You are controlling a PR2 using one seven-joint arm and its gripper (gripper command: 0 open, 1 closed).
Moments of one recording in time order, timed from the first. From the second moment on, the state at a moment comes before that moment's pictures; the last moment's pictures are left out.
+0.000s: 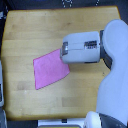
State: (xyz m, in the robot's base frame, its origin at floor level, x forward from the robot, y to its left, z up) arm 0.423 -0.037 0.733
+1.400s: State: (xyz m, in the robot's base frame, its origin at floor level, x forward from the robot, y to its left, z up) arm 0.425 0.039 0.843
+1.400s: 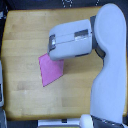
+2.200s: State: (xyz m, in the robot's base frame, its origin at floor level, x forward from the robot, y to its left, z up) arm 0.397 0.163 0.811
